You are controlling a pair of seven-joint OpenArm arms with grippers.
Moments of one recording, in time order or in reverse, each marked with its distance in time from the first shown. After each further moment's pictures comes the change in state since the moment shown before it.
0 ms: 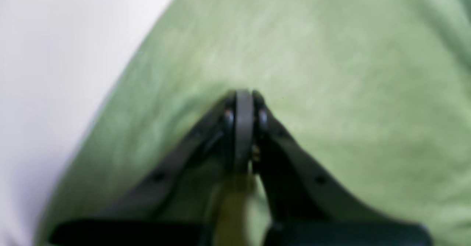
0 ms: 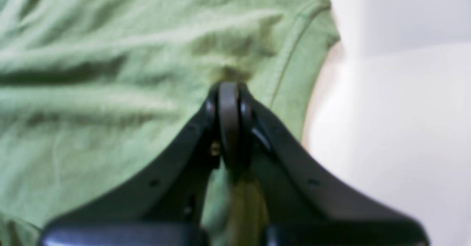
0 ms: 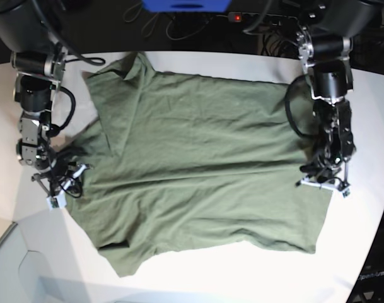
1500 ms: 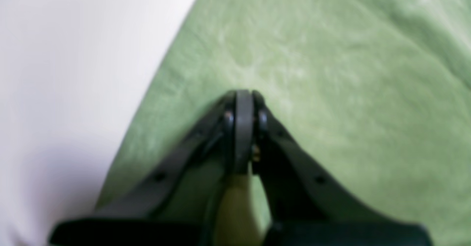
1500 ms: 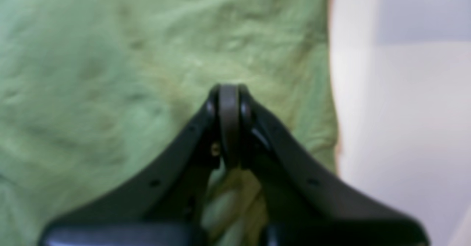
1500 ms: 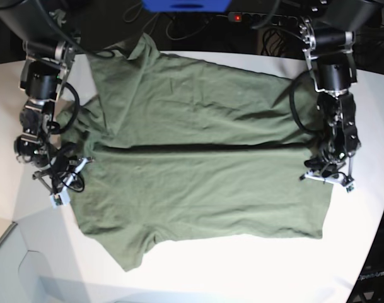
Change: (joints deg) left arm 3.2 -0.4 0.0 4.9 0.7 1.2 2.4; right arm -3.8 -3.5 6.1 12.4 -1.0 6.6 -11.1
